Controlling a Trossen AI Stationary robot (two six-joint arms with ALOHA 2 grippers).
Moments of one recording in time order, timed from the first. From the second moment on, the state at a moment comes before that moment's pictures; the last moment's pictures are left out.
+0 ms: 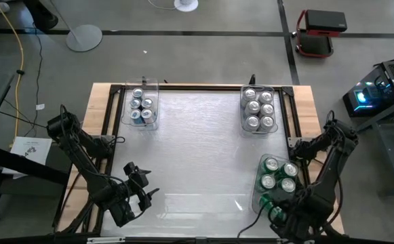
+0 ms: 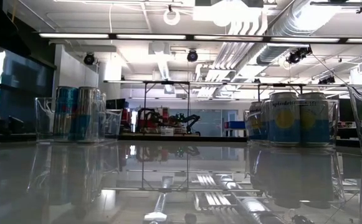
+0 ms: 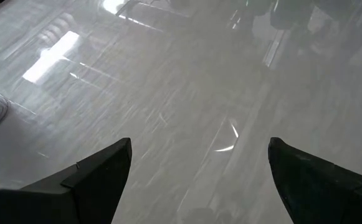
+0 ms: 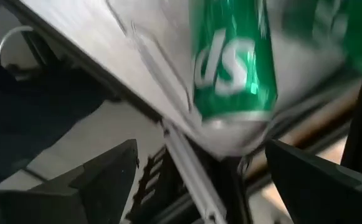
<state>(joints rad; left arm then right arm) -0.95 1.56 1.06 -0.97 -0.85 -1.38 1.03 1.62 1.47 -1.27 -0.09 1.85</state>
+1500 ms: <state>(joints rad) -0.95 1.56 1.06 -0.94 -0.86 -1.35 0.90 1.62 1.32 -1.06 0.01 1.60</state>
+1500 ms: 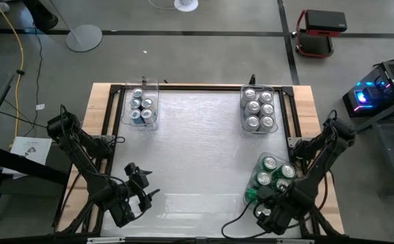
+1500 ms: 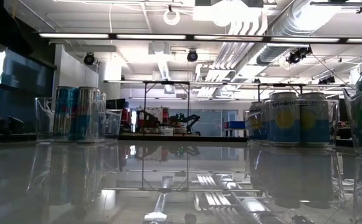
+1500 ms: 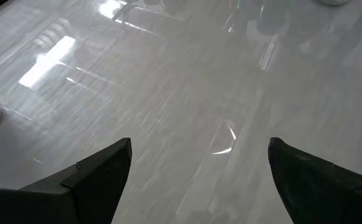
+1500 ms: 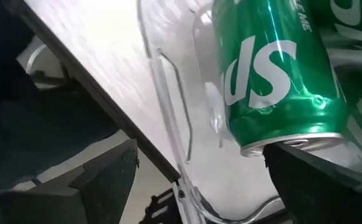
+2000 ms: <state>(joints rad) -0.95 1.56 1.06 -0.92 -0.86 -1.33 0.87 1.59 1.41 -1.07 0.26 1.48</state>
